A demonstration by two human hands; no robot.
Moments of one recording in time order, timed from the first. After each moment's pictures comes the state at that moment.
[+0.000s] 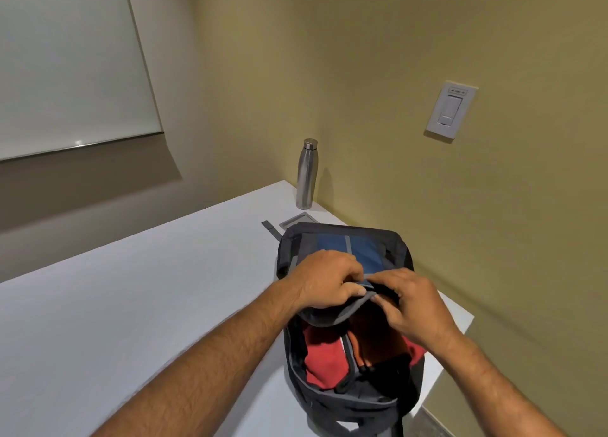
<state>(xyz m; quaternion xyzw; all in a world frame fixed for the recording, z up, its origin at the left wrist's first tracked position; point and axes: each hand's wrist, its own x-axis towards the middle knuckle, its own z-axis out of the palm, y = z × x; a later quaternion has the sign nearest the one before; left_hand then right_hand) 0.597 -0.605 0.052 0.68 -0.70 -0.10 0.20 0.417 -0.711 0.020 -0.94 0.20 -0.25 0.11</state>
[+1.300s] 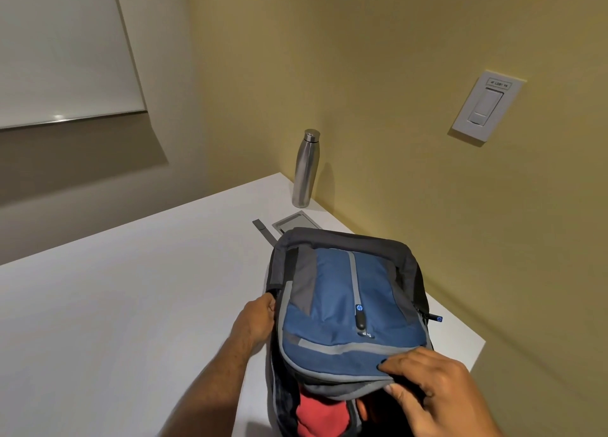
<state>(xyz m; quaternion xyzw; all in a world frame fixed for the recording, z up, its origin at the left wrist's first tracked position) 0.715 -0.624 -0.179 0.87 -0.34 -0.23 0.29 0.399 -0.710 -0.006 -0.95 0.18 -0.19 0.18</state>
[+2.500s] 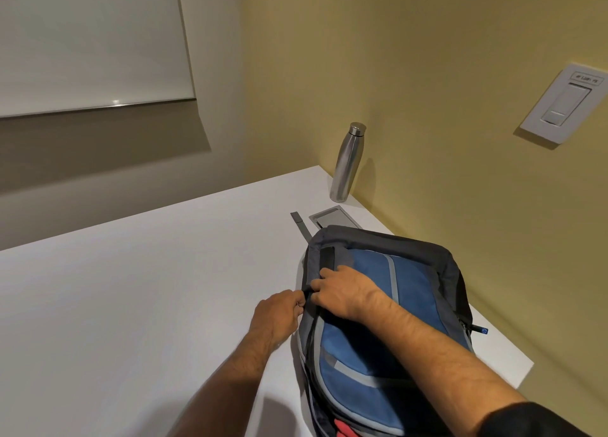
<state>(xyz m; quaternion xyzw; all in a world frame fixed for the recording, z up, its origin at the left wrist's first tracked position) 0.715 -0.588 -0.157 0.87 -0.43 -0.14 0.20 0.630 -0.717 -0.042 -0.95 -0.10 0.18 -0.22</state>
